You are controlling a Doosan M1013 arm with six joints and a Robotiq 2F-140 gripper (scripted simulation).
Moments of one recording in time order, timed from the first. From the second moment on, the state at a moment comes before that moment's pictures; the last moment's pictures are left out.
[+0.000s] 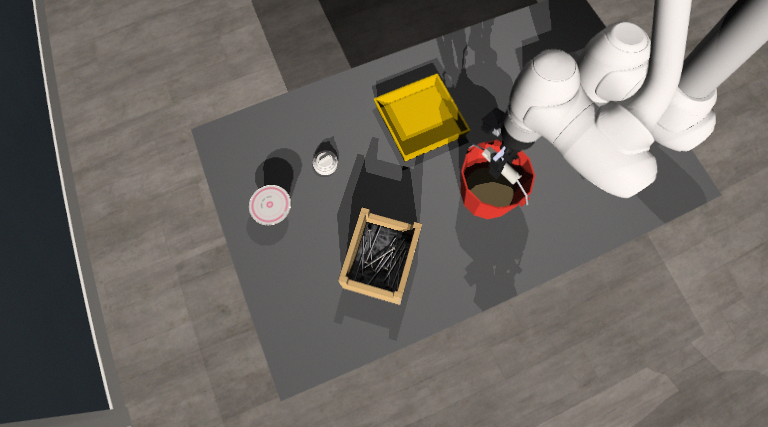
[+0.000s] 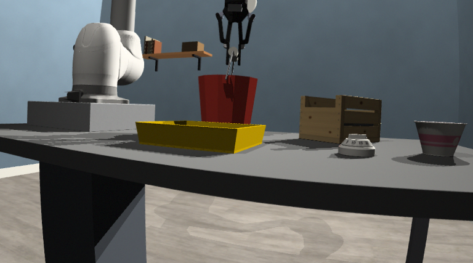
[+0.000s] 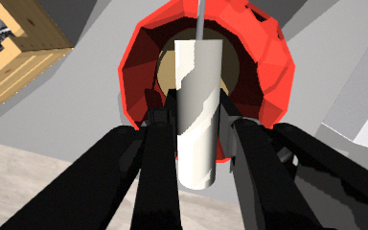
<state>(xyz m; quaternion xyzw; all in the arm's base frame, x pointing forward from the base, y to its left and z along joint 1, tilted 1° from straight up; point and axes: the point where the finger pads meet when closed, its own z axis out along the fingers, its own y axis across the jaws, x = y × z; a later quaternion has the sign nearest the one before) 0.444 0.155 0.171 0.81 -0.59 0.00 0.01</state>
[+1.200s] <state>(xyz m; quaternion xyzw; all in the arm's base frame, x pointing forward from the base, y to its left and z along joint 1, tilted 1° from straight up) 0.445 0.156 0.225 0.81 -0.59 0.00 0.01</state>
